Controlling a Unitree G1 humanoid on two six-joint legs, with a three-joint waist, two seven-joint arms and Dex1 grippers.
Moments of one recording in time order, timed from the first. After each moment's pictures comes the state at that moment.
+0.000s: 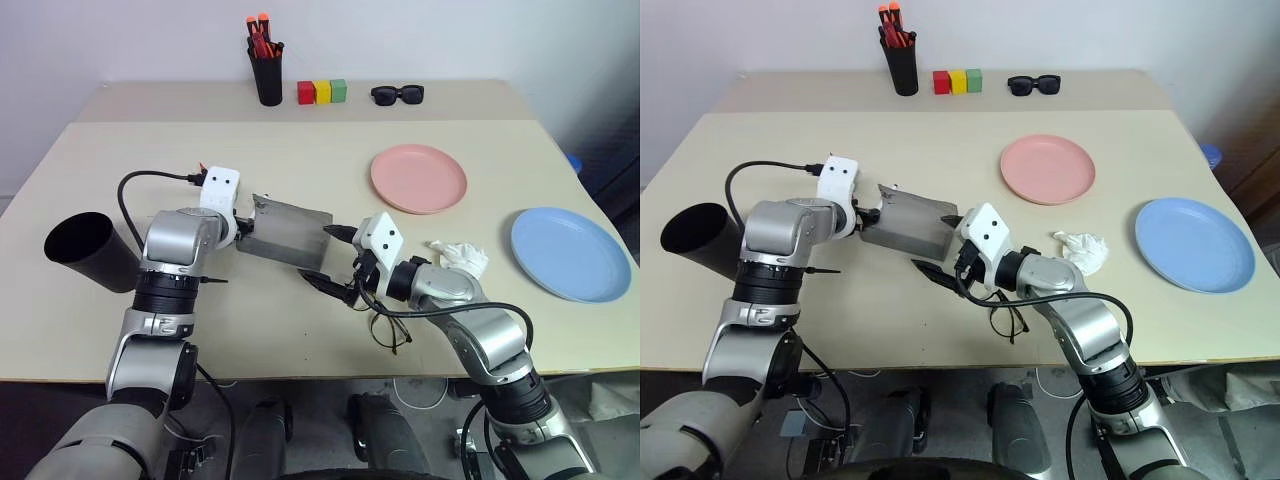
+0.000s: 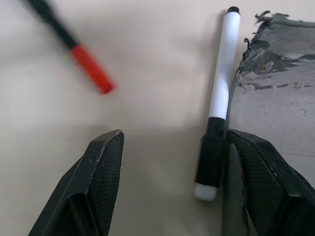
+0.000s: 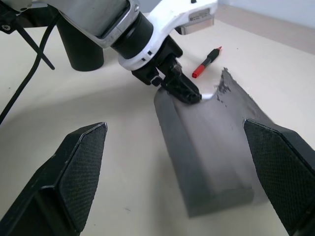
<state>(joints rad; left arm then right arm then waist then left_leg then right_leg) -0.80 0.34 0.03 0.18 -0.09 1.22 -0.14 -0.35 -0.36 0.25 -0.38 0.30 0.53 0.63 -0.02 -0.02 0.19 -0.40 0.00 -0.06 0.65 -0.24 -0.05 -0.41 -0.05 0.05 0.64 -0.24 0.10</state>
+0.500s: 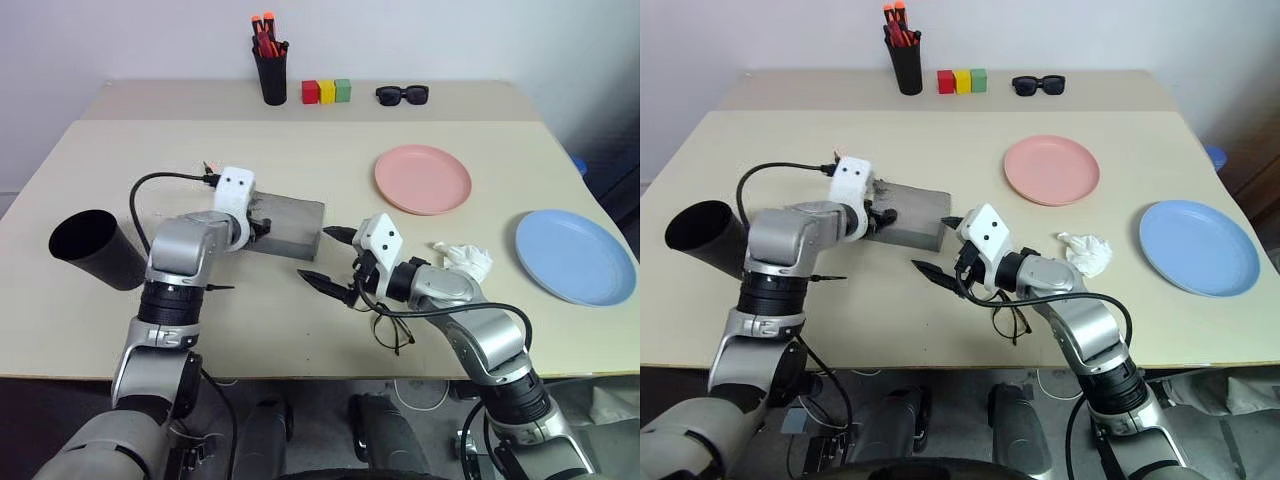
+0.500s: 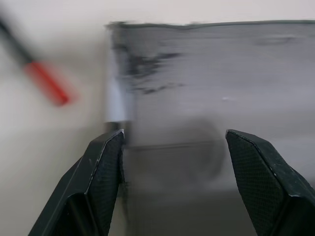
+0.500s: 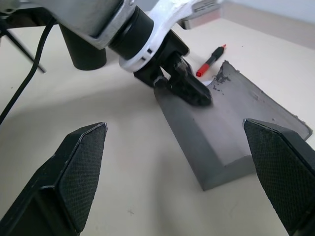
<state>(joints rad) -0.75 0.32 -0.03 0.03 -0.16 1.23 -0.25 -0.35 -0.35 0.25 -0.37 0.30 0.53 0.64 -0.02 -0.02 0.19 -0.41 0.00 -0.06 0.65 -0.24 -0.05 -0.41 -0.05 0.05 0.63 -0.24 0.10</state>
